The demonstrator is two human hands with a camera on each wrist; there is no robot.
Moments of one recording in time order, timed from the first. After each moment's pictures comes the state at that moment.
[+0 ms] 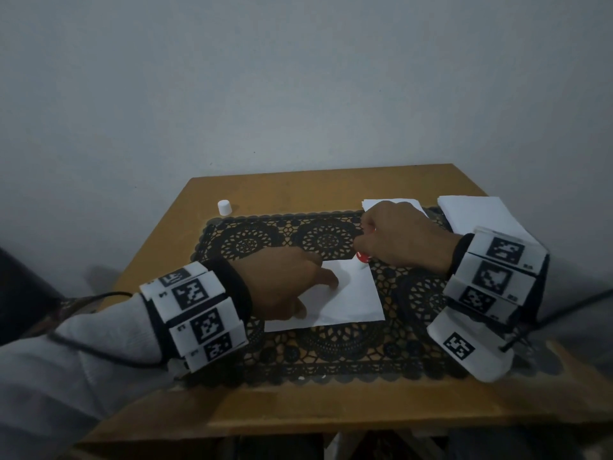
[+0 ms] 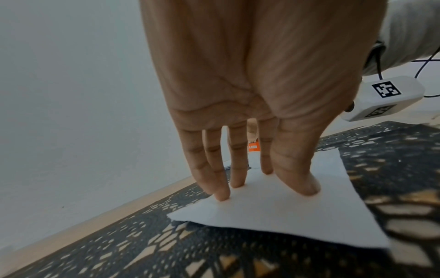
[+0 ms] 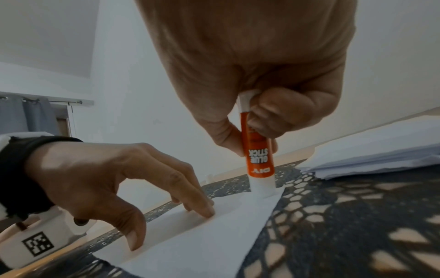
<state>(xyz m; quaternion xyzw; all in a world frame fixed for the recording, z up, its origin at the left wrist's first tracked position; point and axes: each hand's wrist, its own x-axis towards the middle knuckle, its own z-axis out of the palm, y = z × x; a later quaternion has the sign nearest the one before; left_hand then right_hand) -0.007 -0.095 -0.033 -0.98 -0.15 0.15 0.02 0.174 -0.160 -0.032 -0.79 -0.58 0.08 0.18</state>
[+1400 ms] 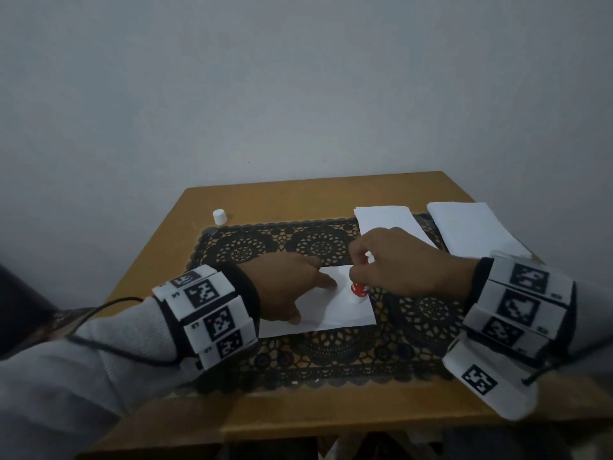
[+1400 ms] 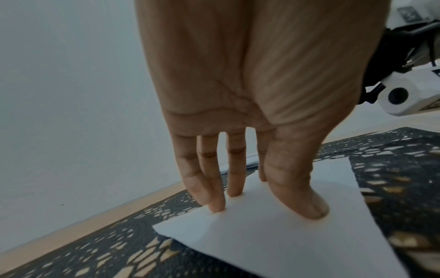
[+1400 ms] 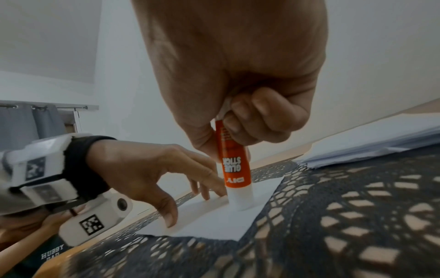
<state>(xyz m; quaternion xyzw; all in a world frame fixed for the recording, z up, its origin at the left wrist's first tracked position) 0.006 -0.097 -0.029 -0.97 -0.16 0.19 0.03 0.165 -0.196 -0.026 -0.72 -0.66 0.15 0.18</state>
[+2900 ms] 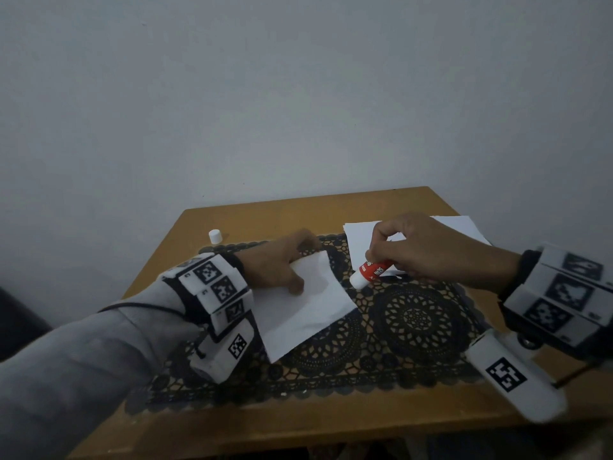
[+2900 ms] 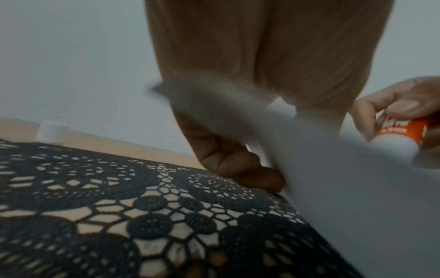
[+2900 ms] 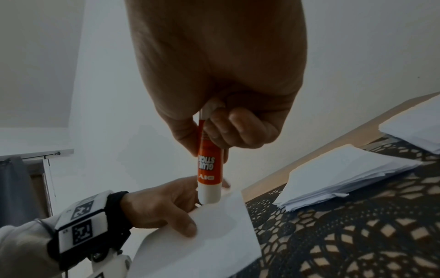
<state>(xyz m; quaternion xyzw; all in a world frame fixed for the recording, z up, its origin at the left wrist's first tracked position) 0.017 -0.072 -0.014 -0.90 -0.29 0.02 -0.32 0.200 -0.229 0.005 -0.71 -0.60 0.19 0.31</state>
